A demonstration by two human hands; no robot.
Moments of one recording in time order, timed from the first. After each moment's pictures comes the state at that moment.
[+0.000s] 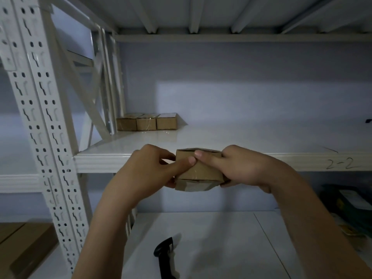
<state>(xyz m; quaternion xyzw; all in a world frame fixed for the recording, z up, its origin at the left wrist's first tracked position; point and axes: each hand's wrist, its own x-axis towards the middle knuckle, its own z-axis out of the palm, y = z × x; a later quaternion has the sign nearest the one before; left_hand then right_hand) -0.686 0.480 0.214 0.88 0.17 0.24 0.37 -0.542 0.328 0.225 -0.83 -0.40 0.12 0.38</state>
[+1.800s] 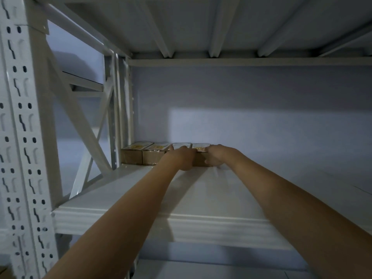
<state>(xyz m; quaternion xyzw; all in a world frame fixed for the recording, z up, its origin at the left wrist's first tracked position) -0.415 0.675 0.258 0.97 0.21 0.05 -0.08 -0.308 0.577 0.268 -0.91 -0.40 -0.06 -0.01</state>
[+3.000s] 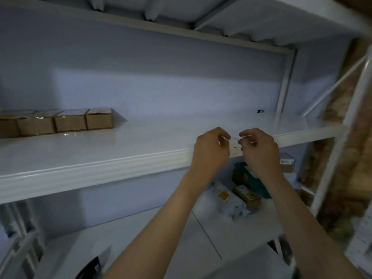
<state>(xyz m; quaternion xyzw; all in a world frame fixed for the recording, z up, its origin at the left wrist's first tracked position) -0.445 0.301 0.193 0.84 -0.09 0.34 0.41 -0.412 0.170 0.183 -0.81 -0.12 -0.34 0.46</state>
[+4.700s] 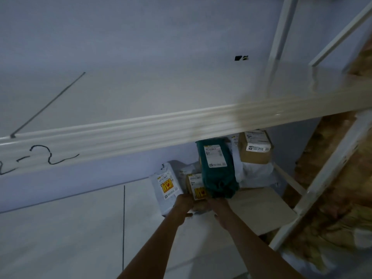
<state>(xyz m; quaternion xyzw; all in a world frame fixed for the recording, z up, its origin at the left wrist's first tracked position) -0.079 0.070 -0.151 0.67 0.30 -0.09 0.67 -0.044 -0.060 -0.154 -0.72 0.12 0.25 0.64</state>
